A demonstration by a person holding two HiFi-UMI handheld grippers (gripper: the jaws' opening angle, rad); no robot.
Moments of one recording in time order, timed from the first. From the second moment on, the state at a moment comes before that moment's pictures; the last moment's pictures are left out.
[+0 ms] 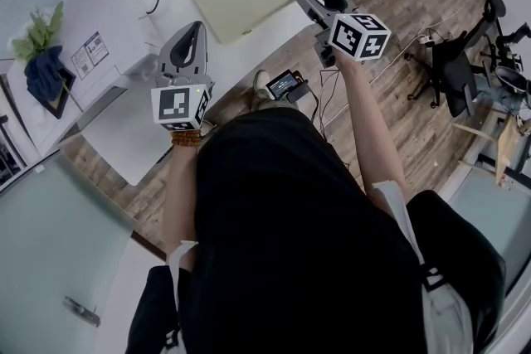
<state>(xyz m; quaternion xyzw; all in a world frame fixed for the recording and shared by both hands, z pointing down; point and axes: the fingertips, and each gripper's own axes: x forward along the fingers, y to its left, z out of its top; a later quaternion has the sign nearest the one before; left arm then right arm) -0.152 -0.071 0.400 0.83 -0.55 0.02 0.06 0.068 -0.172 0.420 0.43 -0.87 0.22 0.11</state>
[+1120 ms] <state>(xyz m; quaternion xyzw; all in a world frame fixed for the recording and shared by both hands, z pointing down) -0.157 -0.072 0.399 0.83 -0.55 0.01 0.06 0.036 -0.157 0.404 0.43 -0.88 0.17 0.14</state>
